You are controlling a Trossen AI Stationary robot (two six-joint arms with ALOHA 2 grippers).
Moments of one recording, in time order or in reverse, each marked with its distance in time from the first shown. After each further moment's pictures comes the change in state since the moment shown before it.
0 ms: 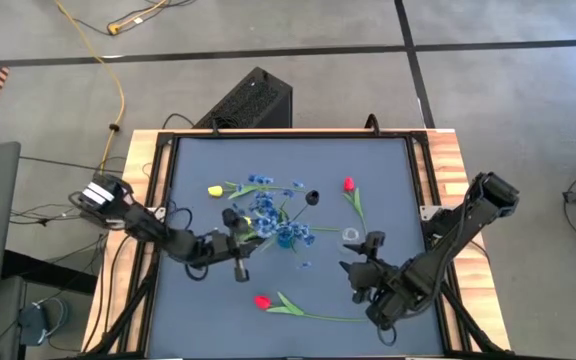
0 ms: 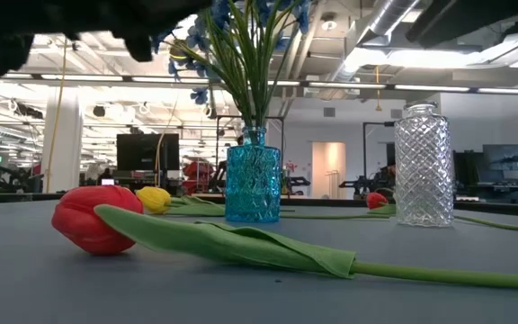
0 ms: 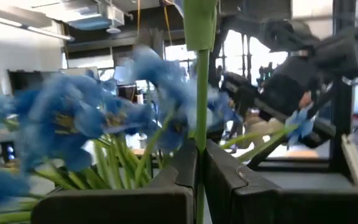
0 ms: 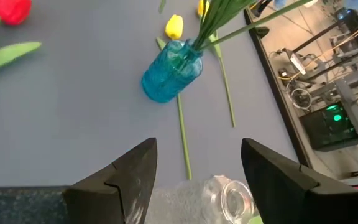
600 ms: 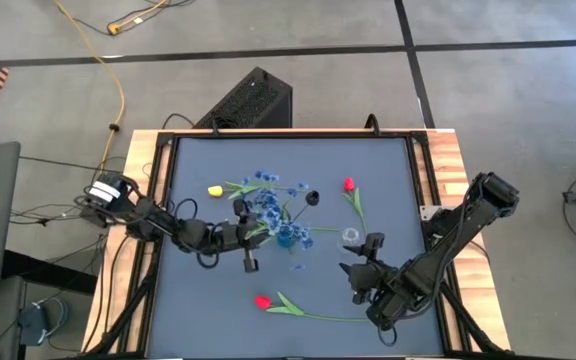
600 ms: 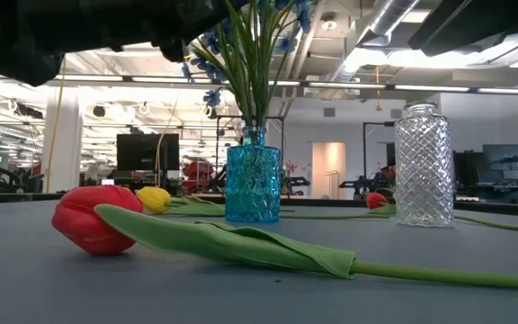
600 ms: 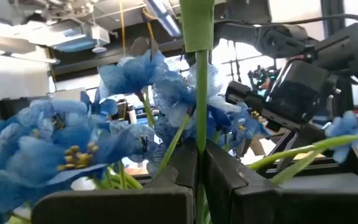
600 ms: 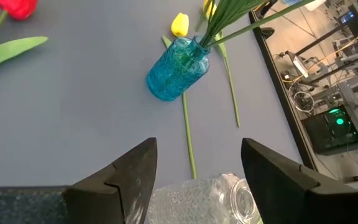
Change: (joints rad) left arm 0.148 0.027 0.040 0.001 0.241 0.042; right arm 0.000 -0.001 -0.031 0.041 -0.003 -0.018
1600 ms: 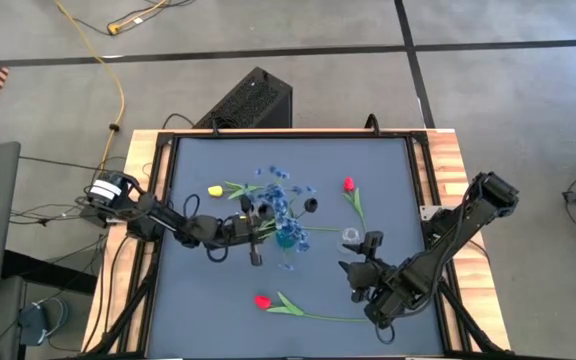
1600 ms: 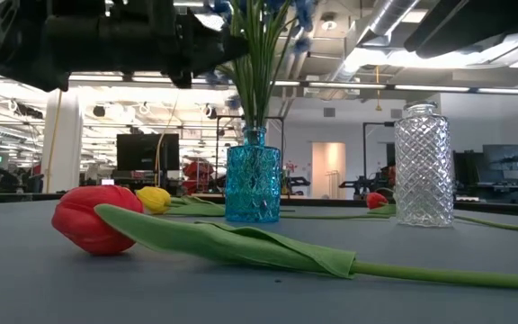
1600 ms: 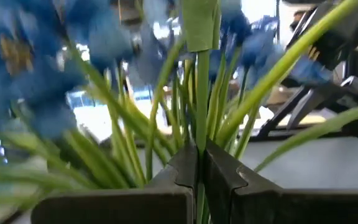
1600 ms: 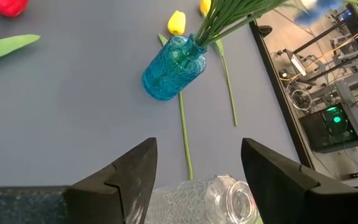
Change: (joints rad) left arm 0.076 0.000 -0.005 -0.194 0.027 -0.146; right arm -0.013 0.001 0.000 0.001 0.000 -0.010
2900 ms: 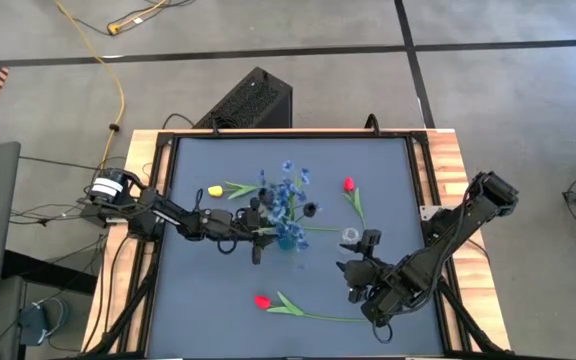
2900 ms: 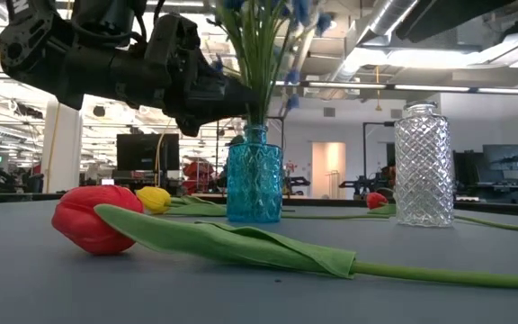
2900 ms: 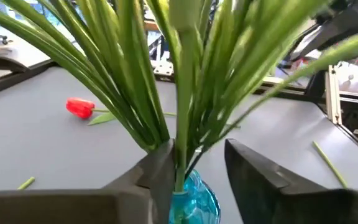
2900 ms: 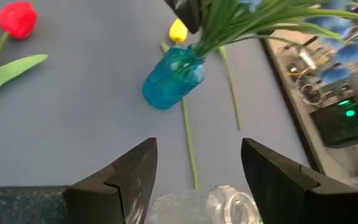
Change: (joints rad) left arm 0.104 0.000 0.001 -0.260 0.220 -0.337; right arm -0.026 0.000 0.068 -0.022 -0.044 0.000
